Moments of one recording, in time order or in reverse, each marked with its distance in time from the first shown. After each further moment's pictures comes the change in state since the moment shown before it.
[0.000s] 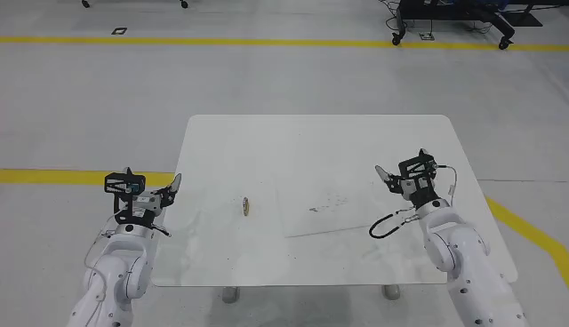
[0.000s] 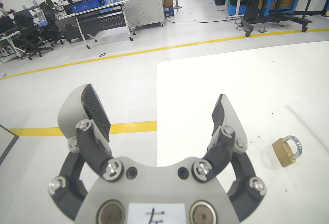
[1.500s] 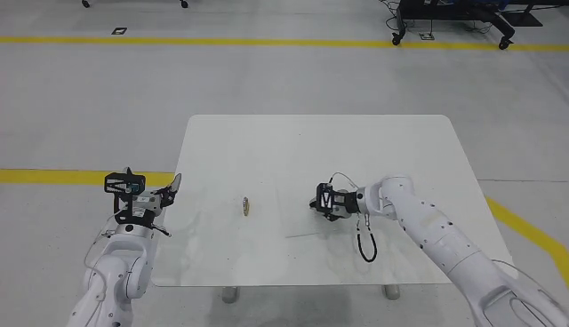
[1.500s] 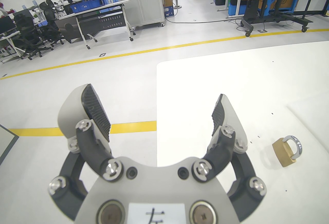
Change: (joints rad) left arm 0.000 0.000 0.000 0.000 0.000 0.000 0.000; right arm 0.650 0.040 -0.720 0.623 -0.132 -0.781 -0.124
